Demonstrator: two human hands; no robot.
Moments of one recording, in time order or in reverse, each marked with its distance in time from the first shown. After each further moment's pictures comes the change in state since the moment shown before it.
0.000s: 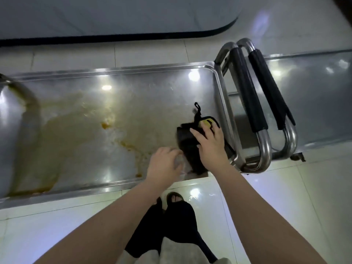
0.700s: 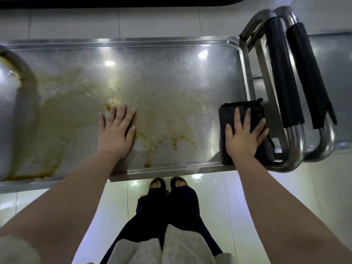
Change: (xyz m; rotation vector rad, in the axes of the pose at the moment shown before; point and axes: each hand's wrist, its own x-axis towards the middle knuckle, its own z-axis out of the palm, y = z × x) left_hand 0.031 -0.174 -0.039 0.384 0.166 -0.192; right_hand 0.031 0.066 0.042 -0.216 -0.107 0.572
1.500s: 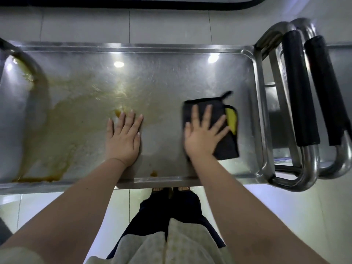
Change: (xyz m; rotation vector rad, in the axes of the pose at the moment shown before) left_hand -0.006 -0.002 0.000 0.020 -0.008 -0.007; right_hand -0.032 -0.155 0.014 0.050 0.056 -0.167
